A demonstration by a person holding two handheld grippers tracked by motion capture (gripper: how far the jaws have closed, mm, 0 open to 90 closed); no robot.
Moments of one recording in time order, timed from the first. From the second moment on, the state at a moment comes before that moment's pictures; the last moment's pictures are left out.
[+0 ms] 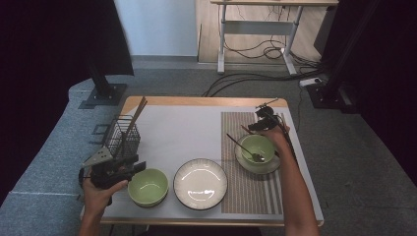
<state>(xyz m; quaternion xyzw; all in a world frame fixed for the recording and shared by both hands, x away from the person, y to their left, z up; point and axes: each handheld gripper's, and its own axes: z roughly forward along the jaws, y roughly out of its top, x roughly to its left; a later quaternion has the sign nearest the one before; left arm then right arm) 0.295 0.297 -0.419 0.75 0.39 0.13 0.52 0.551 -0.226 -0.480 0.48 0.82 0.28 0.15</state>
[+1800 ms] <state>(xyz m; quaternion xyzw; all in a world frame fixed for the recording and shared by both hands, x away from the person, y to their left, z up) 0.296 0.297 -0.420 0.75 0.39 0.13 0.52 0.552 -0.214 -0.464 0.44 0.84 0.28 0.16</state>
